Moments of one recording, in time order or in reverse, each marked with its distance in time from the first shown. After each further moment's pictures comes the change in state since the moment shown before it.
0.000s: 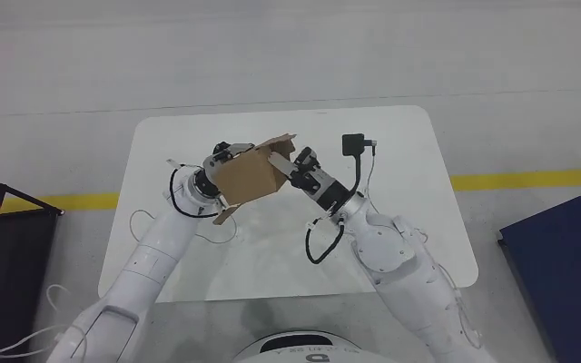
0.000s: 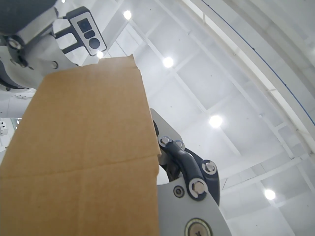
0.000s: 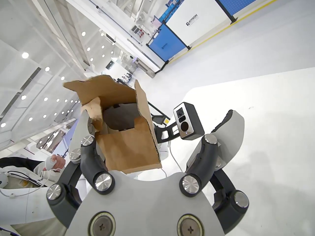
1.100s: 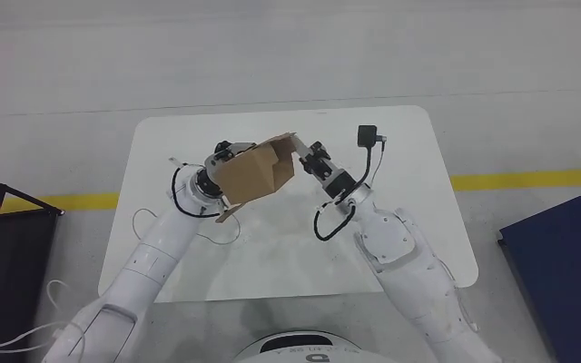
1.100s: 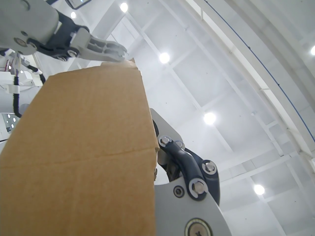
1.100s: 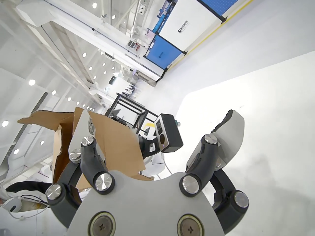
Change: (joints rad) left arm -0.014 0.018 0.058 -0.015 -0.076 0.005 0.005; right arm 0.025 -0.011 0.045 0.092 0.157 -0.036 -0.061
